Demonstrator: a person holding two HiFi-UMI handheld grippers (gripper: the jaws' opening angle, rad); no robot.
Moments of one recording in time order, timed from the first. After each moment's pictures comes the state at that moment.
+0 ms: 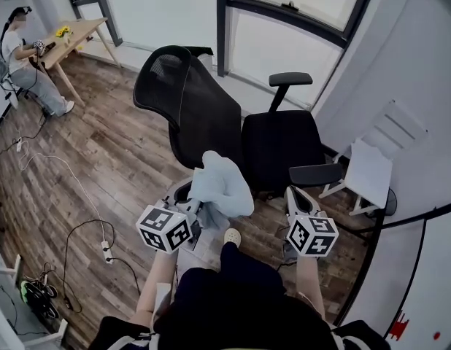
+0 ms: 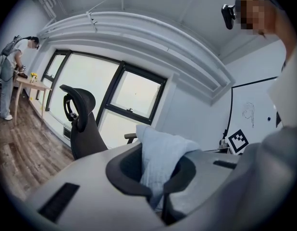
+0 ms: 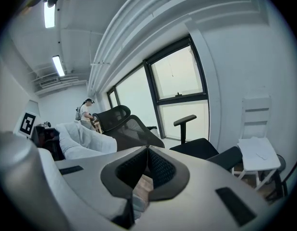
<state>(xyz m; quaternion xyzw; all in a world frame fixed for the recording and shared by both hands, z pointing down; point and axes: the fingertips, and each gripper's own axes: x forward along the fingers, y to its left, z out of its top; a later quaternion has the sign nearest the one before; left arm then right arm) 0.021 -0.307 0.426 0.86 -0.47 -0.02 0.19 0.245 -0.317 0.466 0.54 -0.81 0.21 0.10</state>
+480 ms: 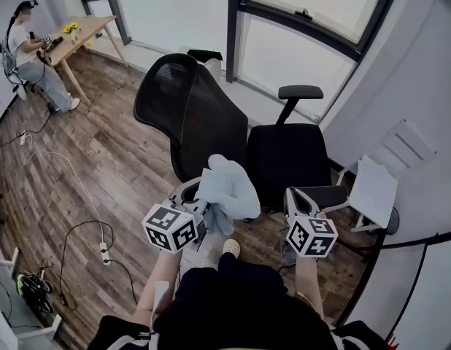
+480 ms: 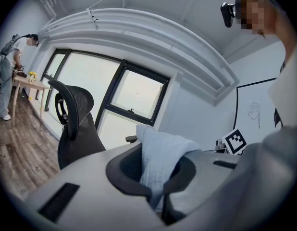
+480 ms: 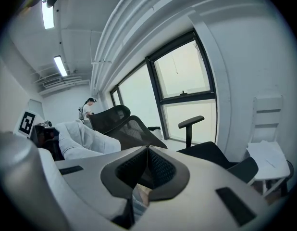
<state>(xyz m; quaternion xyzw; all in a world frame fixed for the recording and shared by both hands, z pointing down) 0.031 -0.375 0.432 0.86 -0.47 -0.02 0.19 0.234 -0.396 0.475 0.52 -0.82 0.22 0.10</state>
